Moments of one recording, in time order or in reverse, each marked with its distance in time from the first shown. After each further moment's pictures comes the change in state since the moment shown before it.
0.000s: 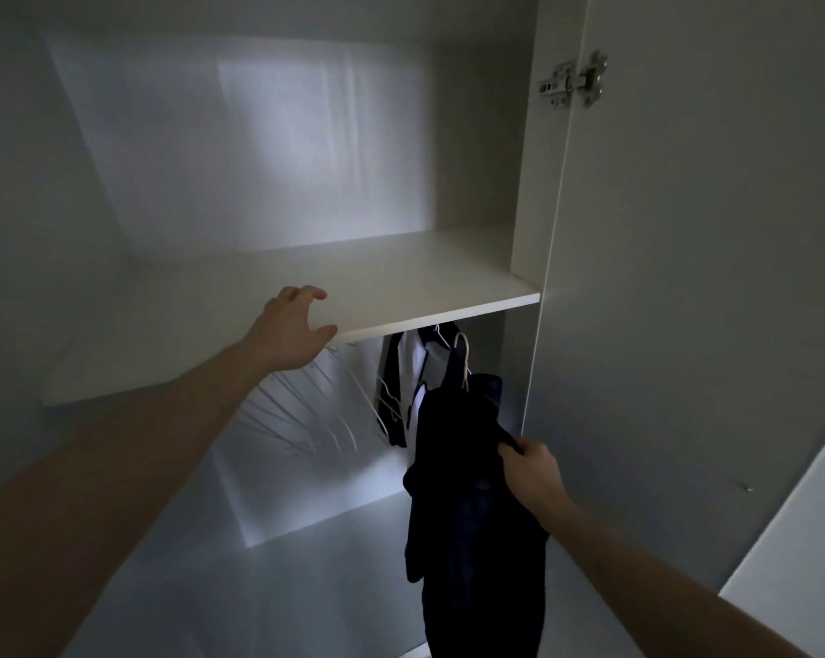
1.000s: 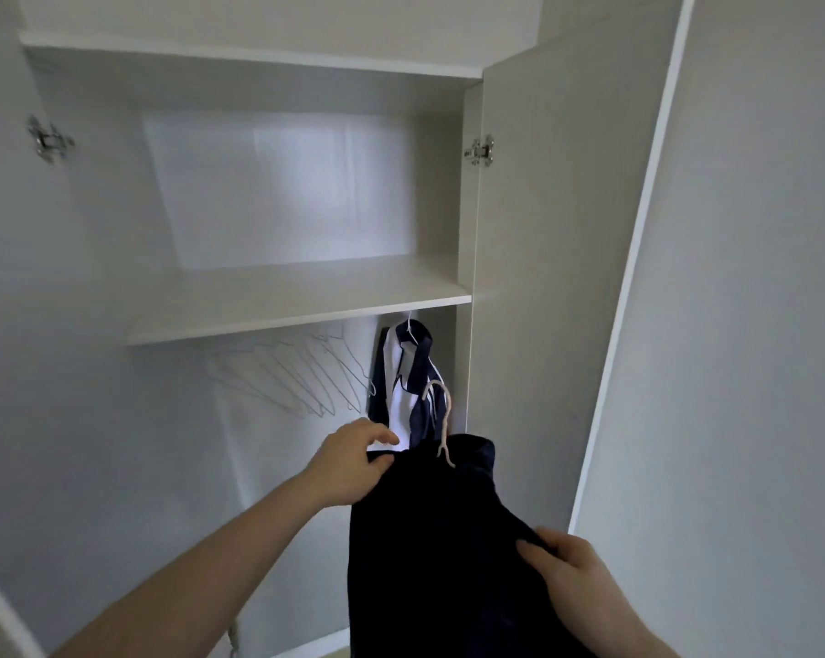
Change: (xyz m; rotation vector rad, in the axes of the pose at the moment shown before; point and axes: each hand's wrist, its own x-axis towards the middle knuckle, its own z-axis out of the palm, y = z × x) left_hand -0.327 0.180 0.081 -0.145 -0.149 0.133; right_hand -0.311 0.091 -0.209 -0.014 -0.271 -0.063
